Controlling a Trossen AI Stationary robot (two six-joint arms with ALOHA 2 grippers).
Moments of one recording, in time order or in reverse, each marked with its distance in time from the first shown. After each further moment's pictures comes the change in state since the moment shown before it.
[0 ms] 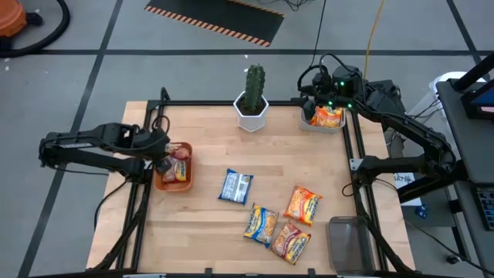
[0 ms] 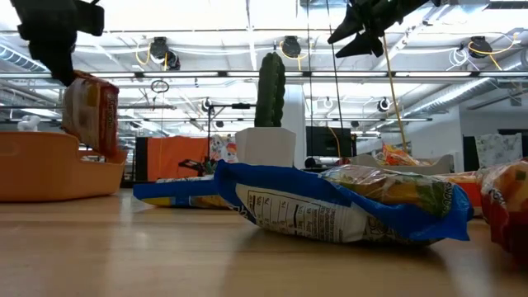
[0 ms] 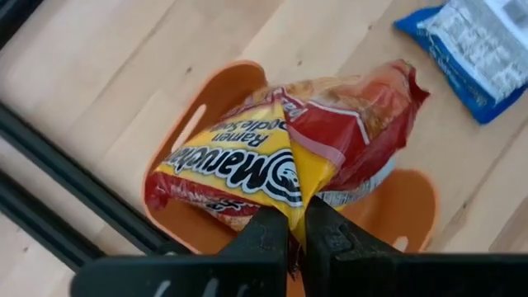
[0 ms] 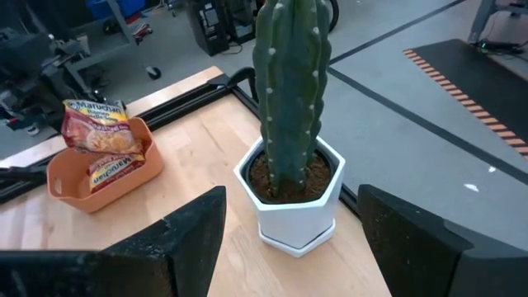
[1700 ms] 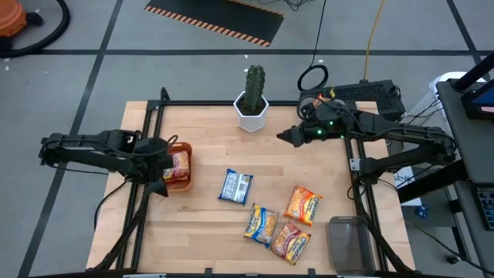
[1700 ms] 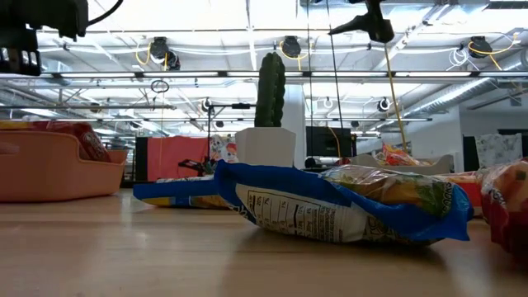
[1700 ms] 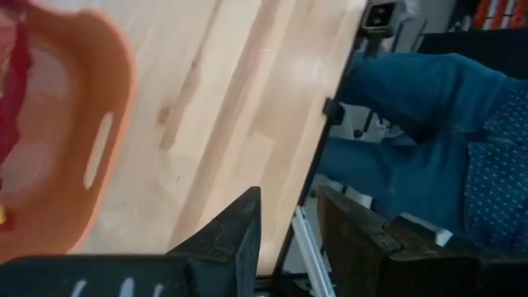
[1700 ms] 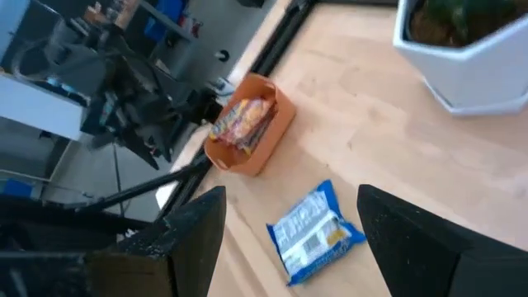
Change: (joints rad) left arm -0.050 -0.062 -0.151 0.262 0.826 -0.109; right arm 0.504 0.007 0.000 -0.069 0.191 0.800
